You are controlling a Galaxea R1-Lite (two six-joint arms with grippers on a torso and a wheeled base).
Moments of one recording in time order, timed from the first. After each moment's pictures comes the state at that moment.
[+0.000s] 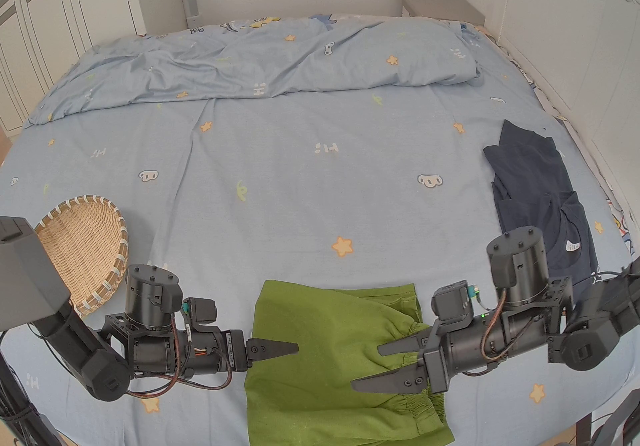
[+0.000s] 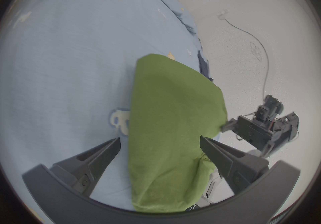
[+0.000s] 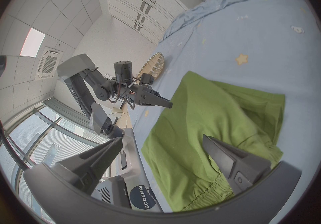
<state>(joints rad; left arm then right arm) -0.42 1.92 -0.36 -0.93 -0.51 -0.58 0.67 1.78 -0.61 -0.52 0.64 0.21</state>
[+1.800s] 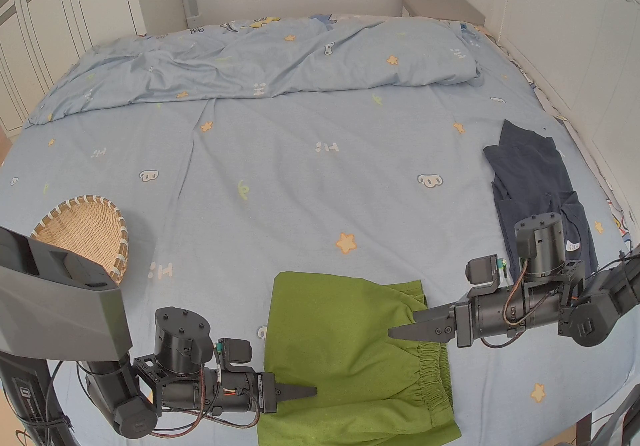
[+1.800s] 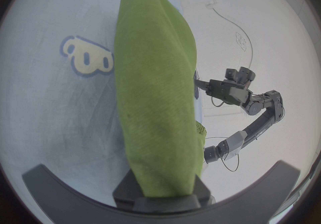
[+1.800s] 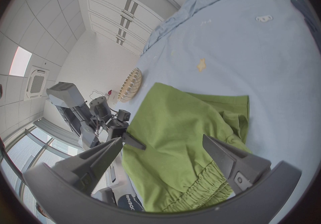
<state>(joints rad) -0.58 2.12 -0.22 -1.36 -0.59 -0.71 0.46 1.82 -0.58 -0.61 0.67 0.26</state>
